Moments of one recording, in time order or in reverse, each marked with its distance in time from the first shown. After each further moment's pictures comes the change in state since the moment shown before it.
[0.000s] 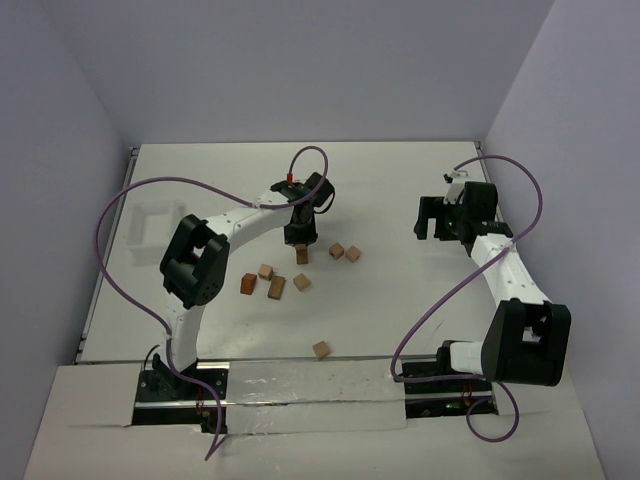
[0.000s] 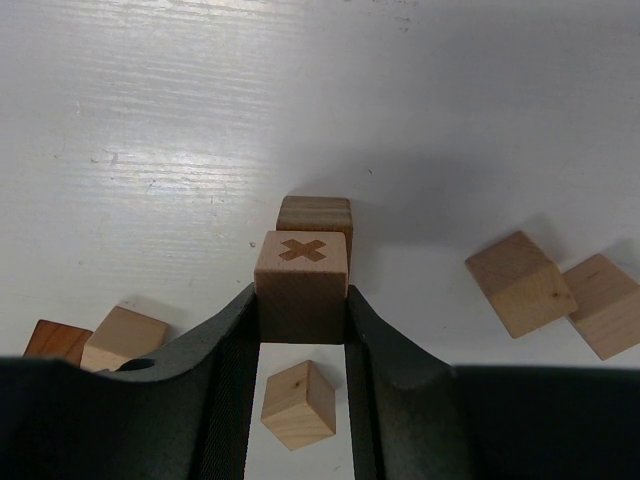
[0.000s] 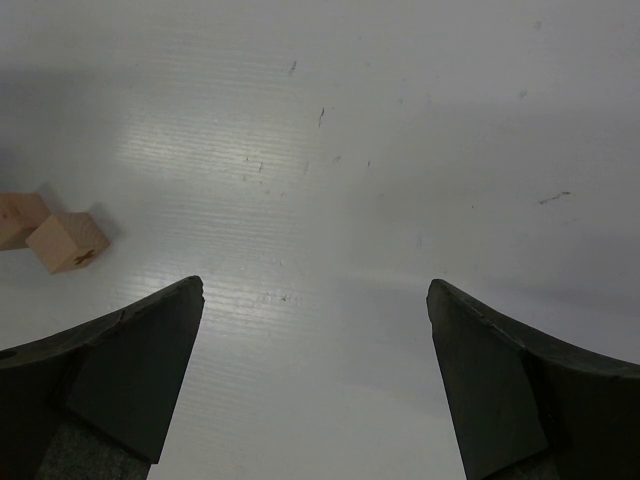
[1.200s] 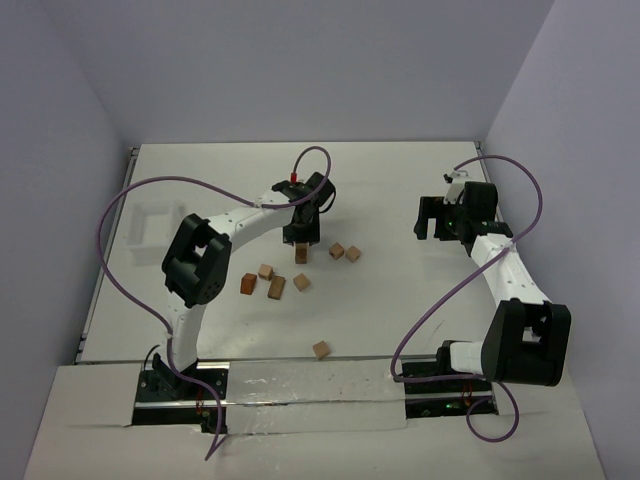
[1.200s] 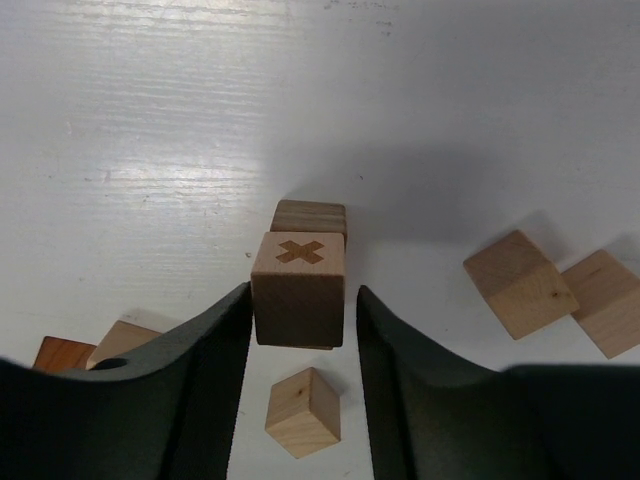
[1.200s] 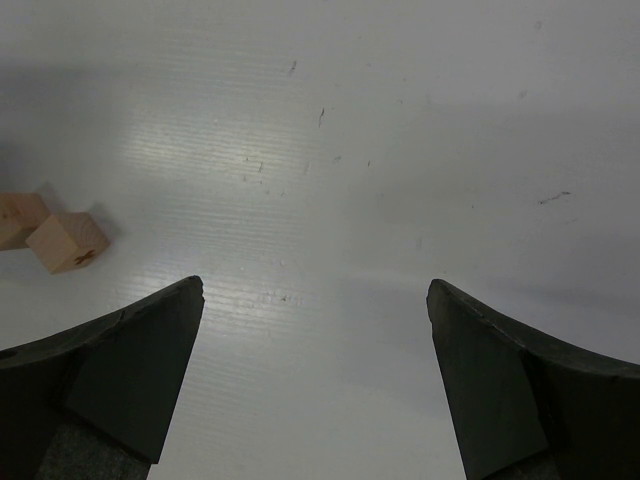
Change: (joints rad) left arm 0.000 0.014 0.011 0.013 0.009 0.052; right arm 0.000 0.000 0.000 0.000 0.000 0.000
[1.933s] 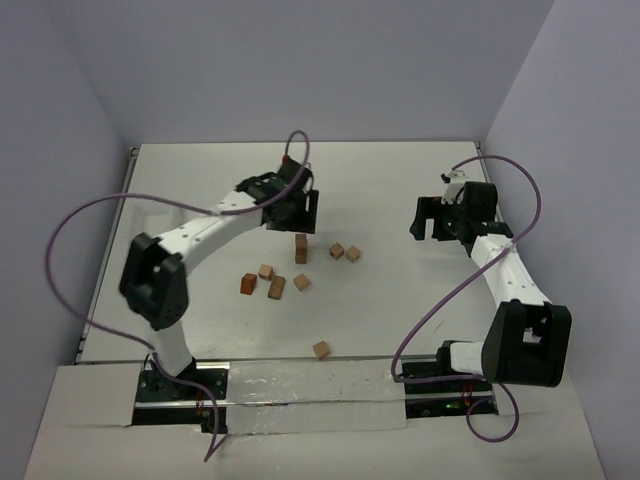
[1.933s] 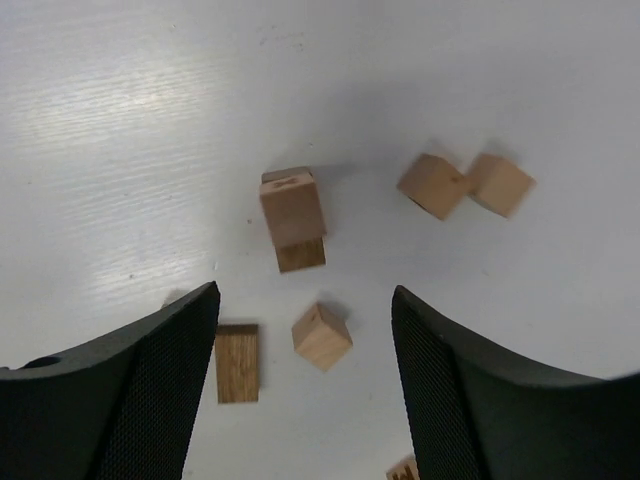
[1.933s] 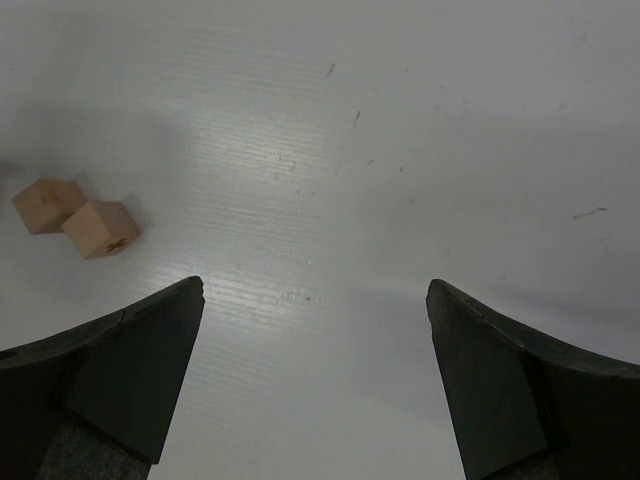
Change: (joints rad) left arm 0.032 -0.229 -0.117 0.108 0.118 0.205; right arm 0.006 -0.003 0.000 -0.002 -0.062 -0.004
